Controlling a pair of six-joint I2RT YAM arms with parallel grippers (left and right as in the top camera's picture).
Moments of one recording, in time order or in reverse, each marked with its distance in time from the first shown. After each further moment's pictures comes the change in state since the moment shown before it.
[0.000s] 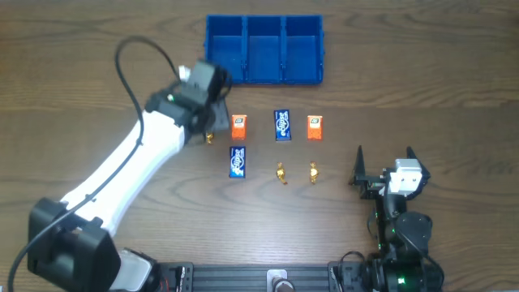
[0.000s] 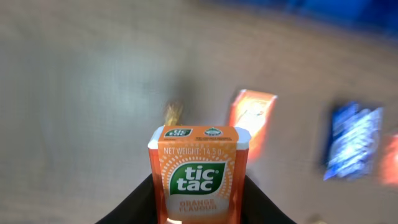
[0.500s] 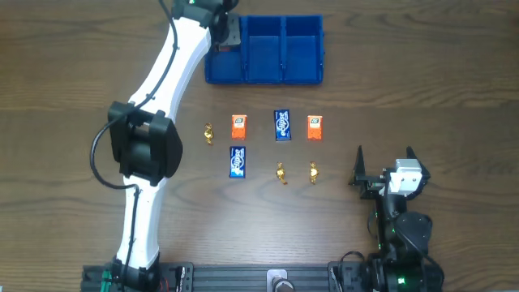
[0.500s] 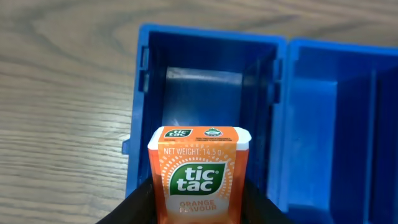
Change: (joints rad) left arm 0.125 0.782 1.079 -0.194 -0.005 0.245; right arm 0.000 0.000 0.000 0.000 0.000 0.000
